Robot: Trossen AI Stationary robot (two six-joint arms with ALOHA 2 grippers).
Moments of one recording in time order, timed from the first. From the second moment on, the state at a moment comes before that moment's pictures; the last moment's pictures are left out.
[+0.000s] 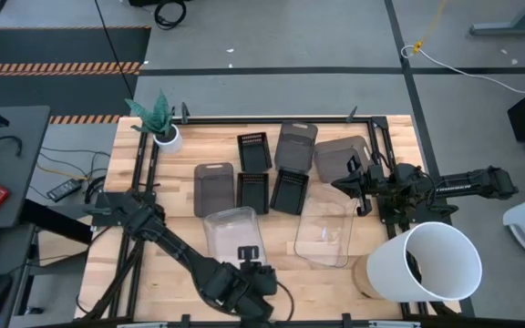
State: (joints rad) left arm -0.62 2.26 2.32 -1.26 -0.42 -0.59; right arm -0.03 0.36 0.01 0.57 -0.05 0.13
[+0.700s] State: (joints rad) left arm -0.41 2.33 2.32 -0.76 -0.37 -0.05; right arm -0.03 0.36 0.01 0.57 -0.05 0.13
